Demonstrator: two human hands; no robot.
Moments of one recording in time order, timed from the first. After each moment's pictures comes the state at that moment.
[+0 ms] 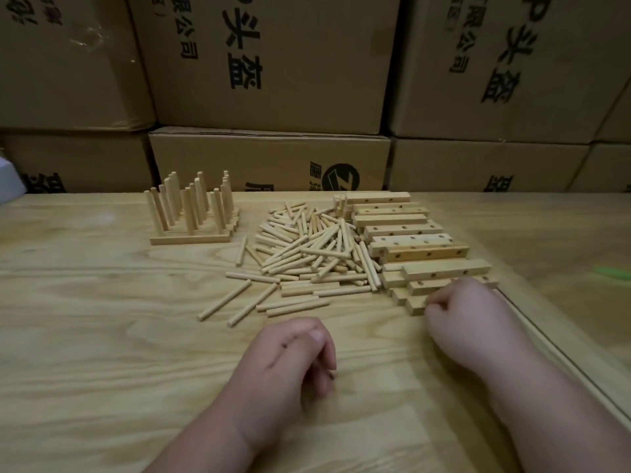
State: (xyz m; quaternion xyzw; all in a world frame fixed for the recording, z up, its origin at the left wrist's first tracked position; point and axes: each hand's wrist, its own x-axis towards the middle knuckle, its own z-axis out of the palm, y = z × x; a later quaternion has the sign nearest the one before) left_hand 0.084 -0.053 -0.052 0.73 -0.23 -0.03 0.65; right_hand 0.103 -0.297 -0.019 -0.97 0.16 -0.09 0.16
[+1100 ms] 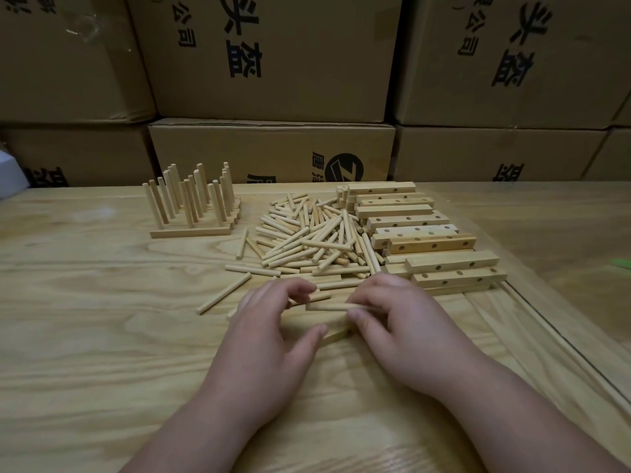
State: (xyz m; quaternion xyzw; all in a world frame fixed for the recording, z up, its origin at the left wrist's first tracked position) left_hand 0.099 -0.045 -0.056 0.87 -0.19 0.21 0.40; right_hand 0.103 -0.250 -0.035 -0.94 -0.17 -0.14 0.28
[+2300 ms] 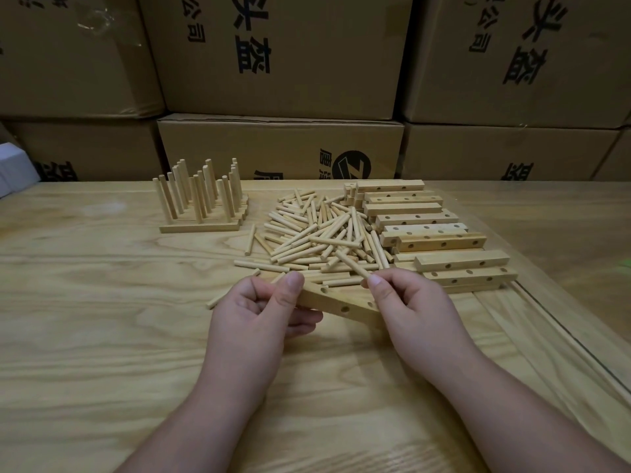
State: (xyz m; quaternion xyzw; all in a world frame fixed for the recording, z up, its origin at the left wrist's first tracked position) left_hand 0.098 -0.049 -0.044 0.59 -0.01 0.12 0.80; right_hand 0.106 -0.239 -0.041 -0.86 -0.03 -0.16 0.49
